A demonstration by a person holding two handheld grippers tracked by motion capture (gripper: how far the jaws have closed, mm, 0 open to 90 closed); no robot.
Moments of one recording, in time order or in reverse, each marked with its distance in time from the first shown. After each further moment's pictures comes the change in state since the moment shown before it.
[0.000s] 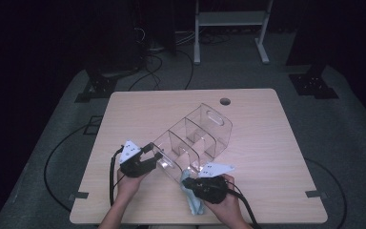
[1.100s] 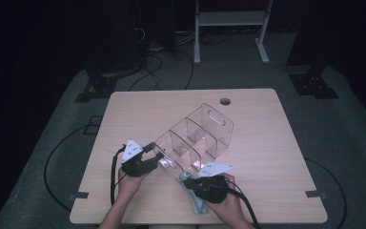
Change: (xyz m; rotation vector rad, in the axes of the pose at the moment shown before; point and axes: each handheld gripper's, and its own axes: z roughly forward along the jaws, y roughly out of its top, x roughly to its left) left arm -0.002 0.002 0.004 0.005 -0.009 0.030; right arm -0.001 -0.003 0.004 0.062 -0.003 -0.007
